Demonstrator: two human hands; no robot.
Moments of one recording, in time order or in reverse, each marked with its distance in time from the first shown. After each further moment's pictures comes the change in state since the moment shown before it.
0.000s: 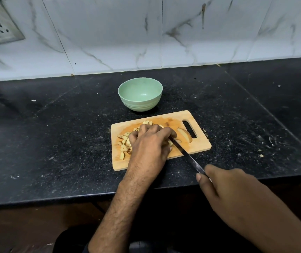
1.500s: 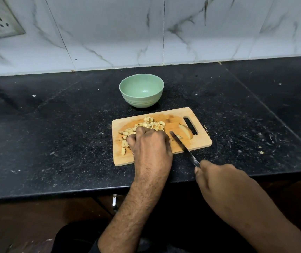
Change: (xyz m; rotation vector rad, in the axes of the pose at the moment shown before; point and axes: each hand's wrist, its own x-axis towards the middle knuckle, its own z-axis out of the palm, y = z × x) left_hand -0.010 0.018 0.011 0.094 0.152 -0.237; right_hand 0.004 -0.006 0.014 -0.024 0.017 -0.006
